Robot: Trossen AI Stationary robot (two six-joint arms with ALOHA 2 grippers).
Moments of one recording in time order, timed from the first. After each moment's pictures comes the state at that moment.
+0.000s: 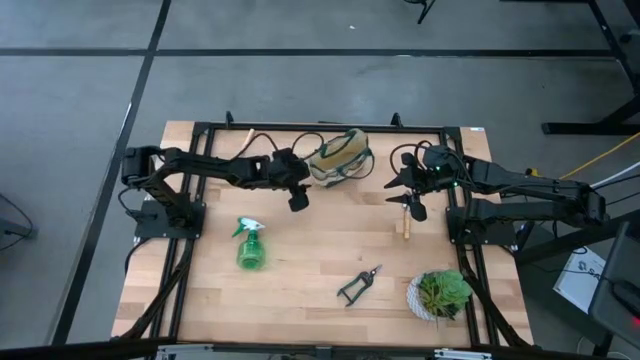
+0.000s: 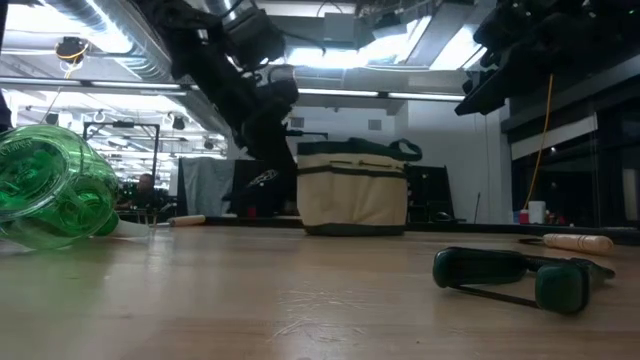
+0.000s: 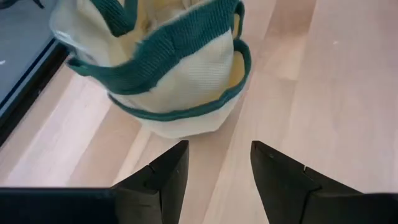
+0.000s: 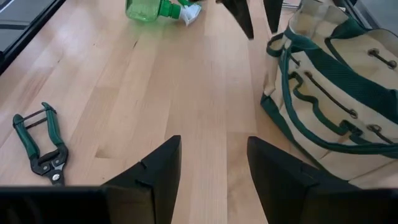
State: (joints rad) left arm 0.24 1.56 0.88 -0.10 -0.18 -0.05; right arm -0.31 0.84 0.60 -0.39 -0.32 -0.23
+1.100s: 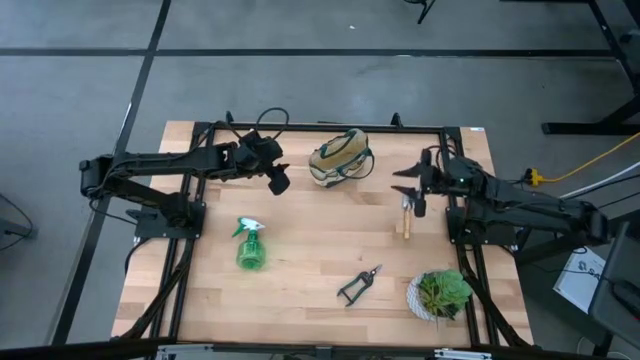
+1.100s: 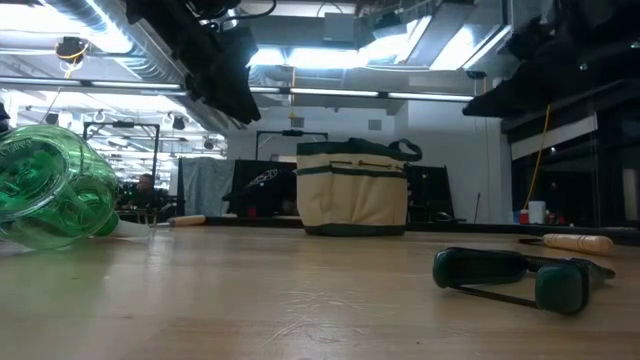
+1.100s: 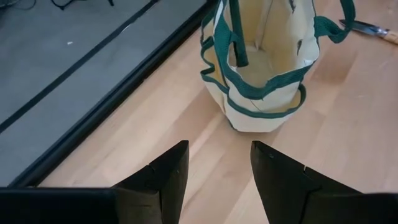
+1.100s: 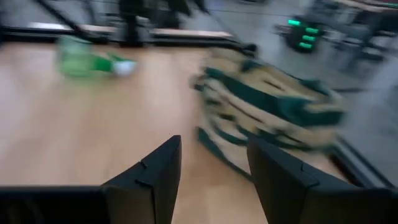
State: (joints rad) left arm 0.28 1.21 0.88 -0.39 -0.33 -0.22; right arm -0.33 0.51 0.30 -0.08 -0.10 -0.14
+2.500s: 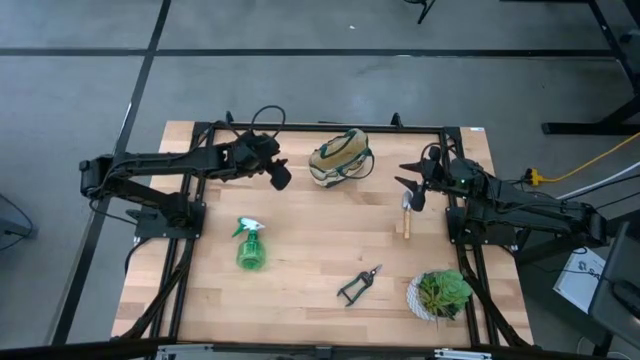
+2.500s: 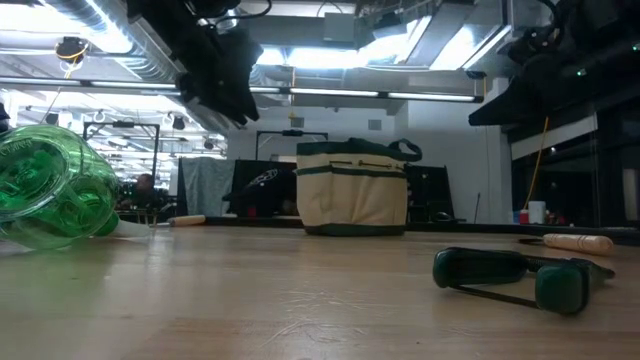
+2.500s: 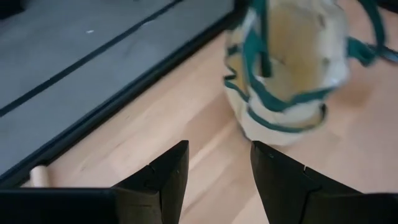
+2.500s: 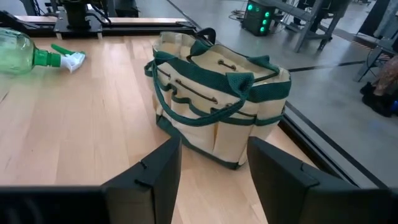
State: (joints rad) left arm 0.29 1.21 0.88 -0.39 -0.41 -0.34; right arm -0.33 0.48 0.29 -0.13 0.07 -0.09
